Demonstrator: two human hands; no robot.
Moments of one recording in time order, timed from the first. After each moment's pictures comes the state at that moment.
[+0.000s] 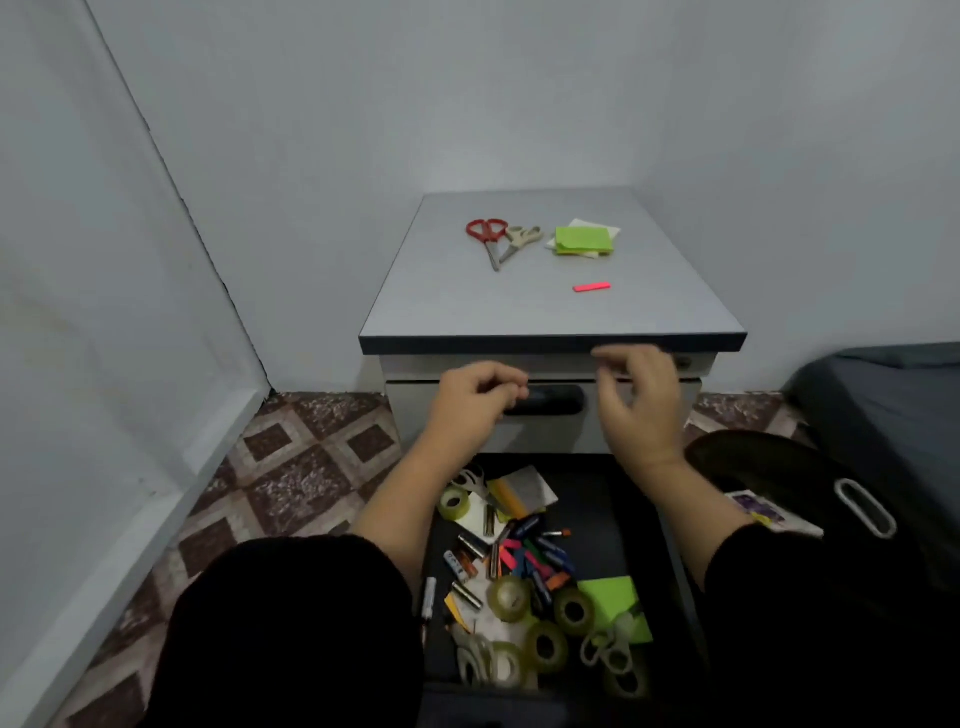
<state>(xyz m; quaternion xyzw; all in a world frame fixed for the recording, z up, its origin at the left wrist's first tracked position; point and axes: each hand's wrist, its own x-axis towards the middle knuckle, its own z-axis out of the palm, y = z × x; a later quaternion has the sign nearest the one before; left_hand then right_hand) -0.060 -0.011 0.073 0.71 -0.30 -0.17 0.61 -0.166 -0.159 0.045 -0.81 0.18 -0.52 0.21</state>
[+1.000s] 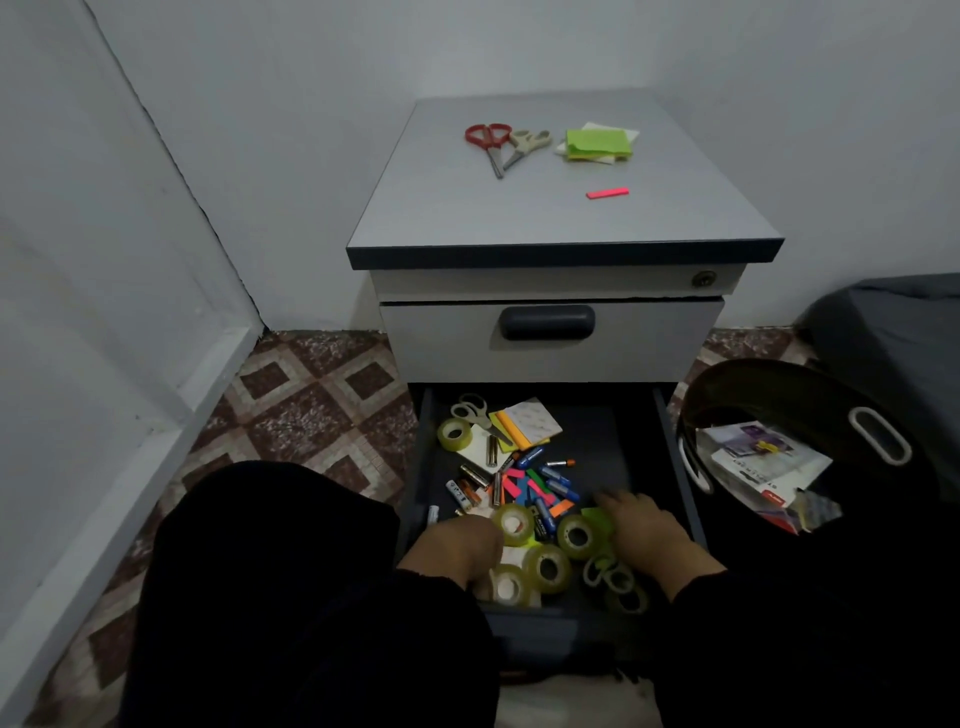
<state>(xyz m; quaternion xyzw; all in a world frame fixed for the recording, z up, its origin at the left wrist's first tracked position) -0.107 0.036 -0.099 0.82 -0.39 -0.41 -0.10 -0.238 -0.138 -0.140 -0.92 0.29 0.23 0.11</state>
